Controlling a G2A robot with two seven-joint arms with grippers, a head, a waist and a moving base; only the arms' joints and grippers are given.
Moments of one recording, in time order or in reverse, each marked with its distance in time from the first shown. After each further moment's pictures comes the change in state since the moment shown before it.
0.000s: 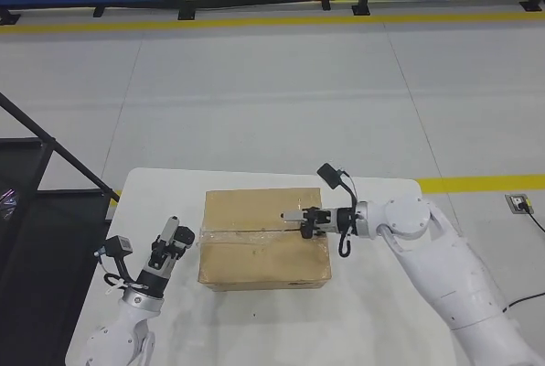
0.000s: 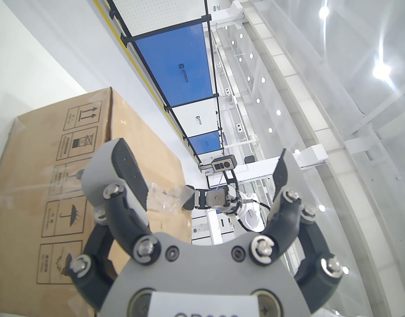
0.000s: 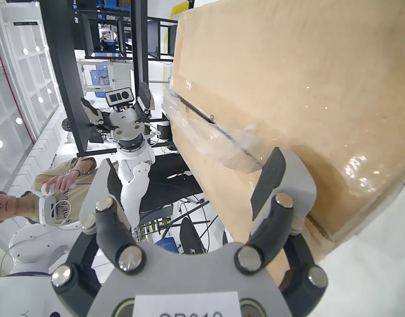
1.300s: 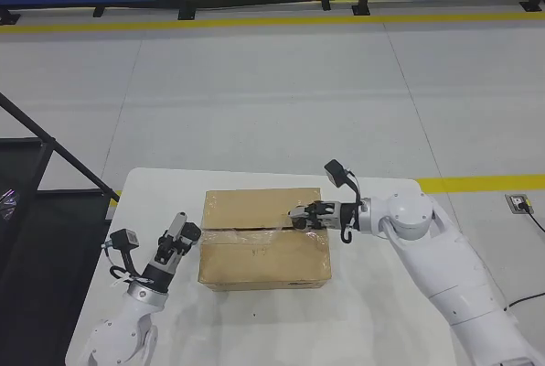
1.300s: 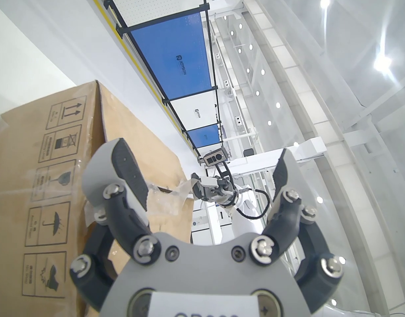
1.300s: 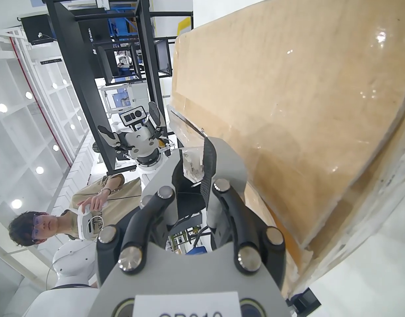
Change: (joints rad) left arm -0.041 0.002 0.025 0.011 0.003 0.019 -0.029; right arm 0.010 -0.004 0.019 0.049 0.095 0.082 -0.014
